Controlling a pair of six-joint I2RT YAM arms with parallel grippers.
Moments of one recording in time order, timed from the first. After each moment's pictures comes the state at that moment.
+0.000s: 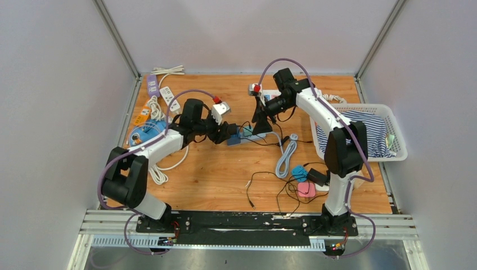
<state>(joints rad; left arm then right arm) -0.38 1.52 0.89 0.00 0.56 0.30 0.40 1.91 1.71 -0.99 -1.02 -0.84</state>
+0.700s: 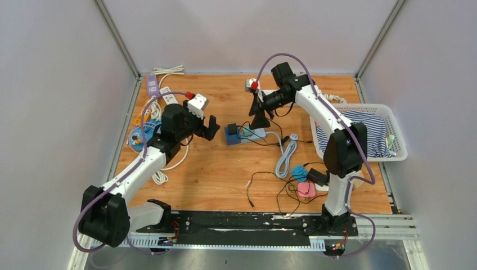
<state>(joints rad) -0.35 1.19 0.76 0.06 0.35 0.14 0.42 1.91 1.78 -0.99 -0.99 -0.86</state>
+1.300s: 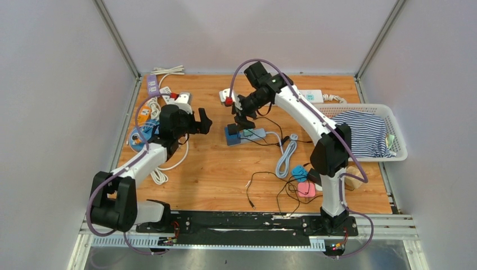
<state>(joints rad) -0.21 1.30 0.70 0.20 0.20 -0.20 0.61 2.00 2.02 -1.08 -0.76 -1.09</state>
